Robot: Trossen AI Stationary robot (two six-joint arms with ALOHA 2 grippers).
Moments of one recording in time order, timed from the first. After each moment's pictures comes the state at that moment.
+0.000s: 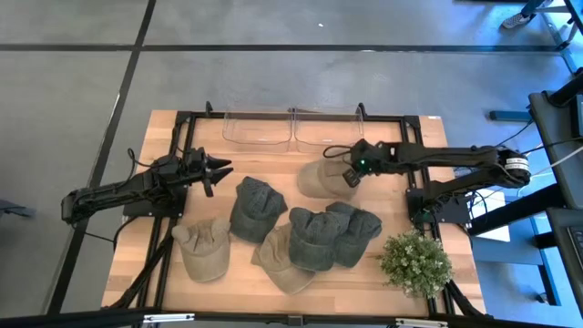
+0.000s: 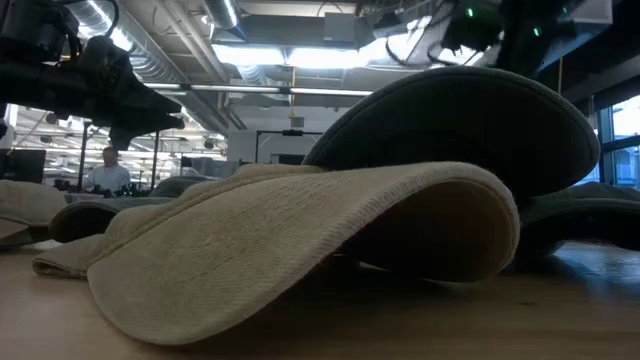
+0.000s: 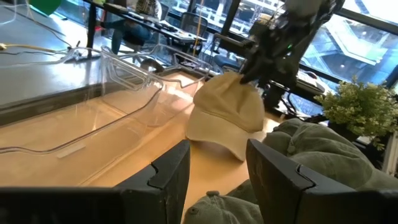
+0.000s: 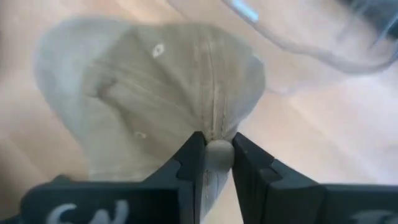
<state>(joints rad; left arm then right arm) 0.33 0.10 0.01 0.01 -0.03 -0.35 -0.21 1.22 0.83 -0.70 0.31 0.52</state>
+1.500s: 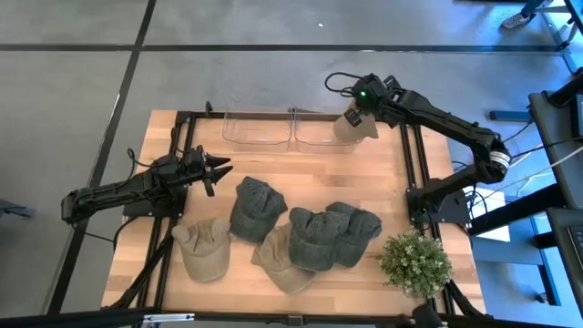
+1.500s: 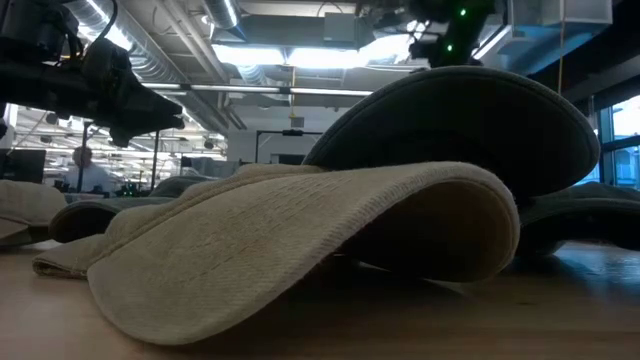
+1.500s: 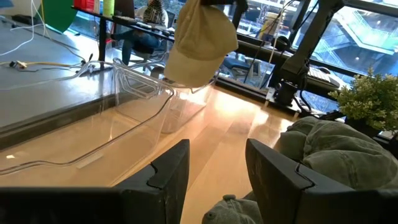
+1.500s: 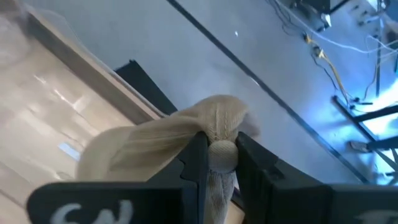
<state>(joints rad) 0.33 0.10 0.01 0.02 -0.06 -0.27 -0.60 1.43 1.35 -0.79 0.60 -0.01</state>
